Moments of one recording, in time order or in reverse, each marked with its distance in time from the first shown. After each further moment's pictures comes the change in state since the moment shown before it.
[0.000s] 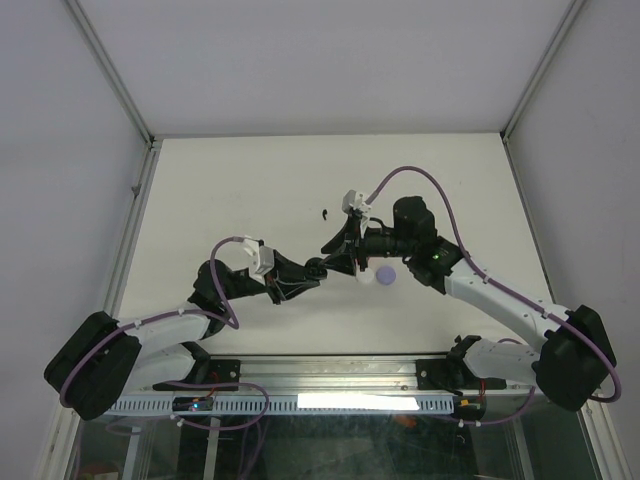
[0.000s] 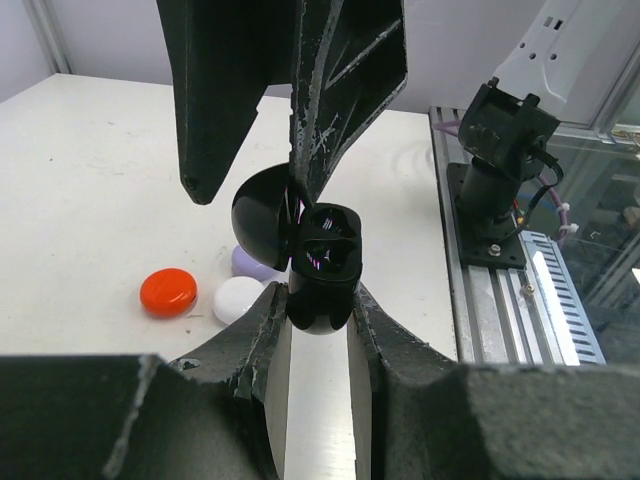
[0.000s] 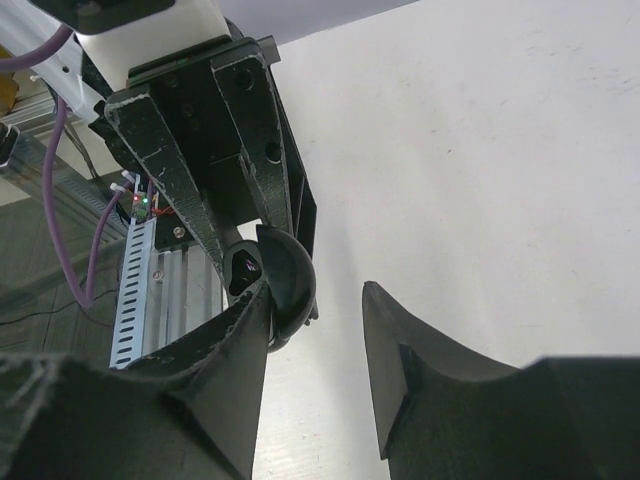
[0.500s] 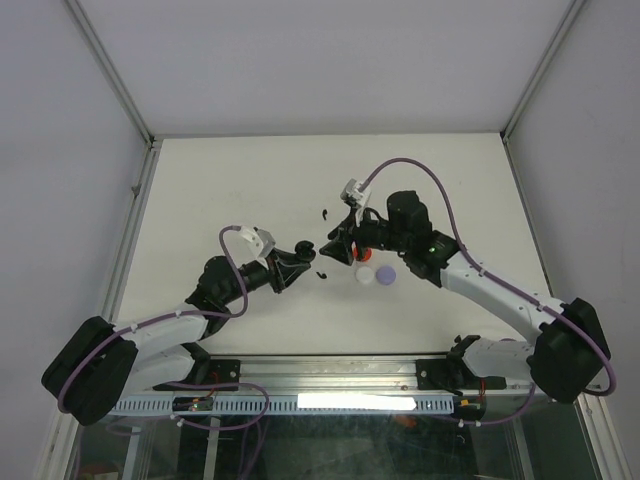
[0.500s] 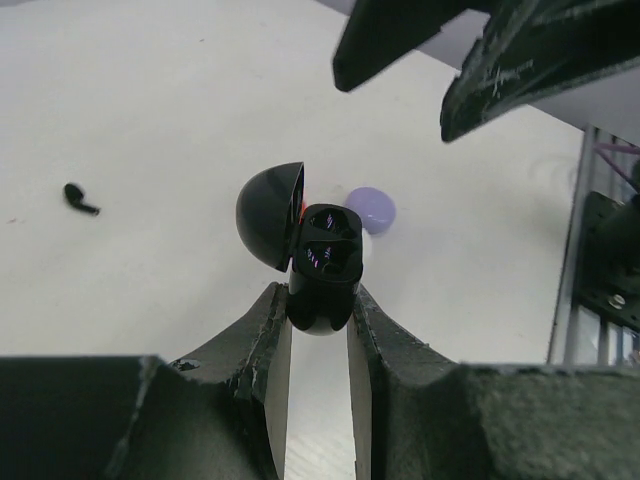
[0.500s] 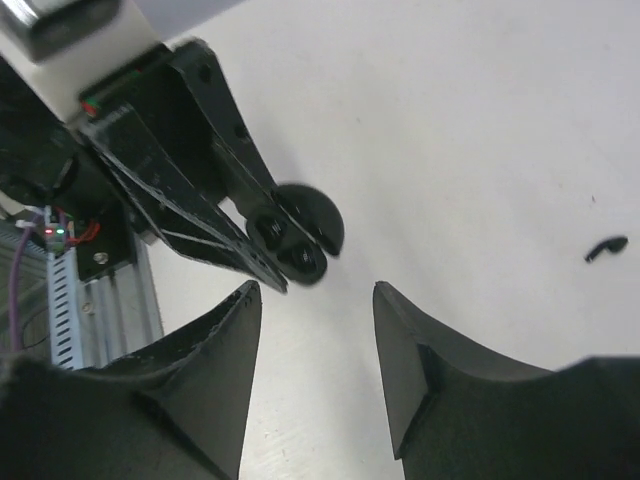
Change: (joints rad) left arm 0.011 -0.032 0.000 -0.213 -0.309 -0.015; right arm -0.005 0.024 0.059 -0.093 0.178 0.006
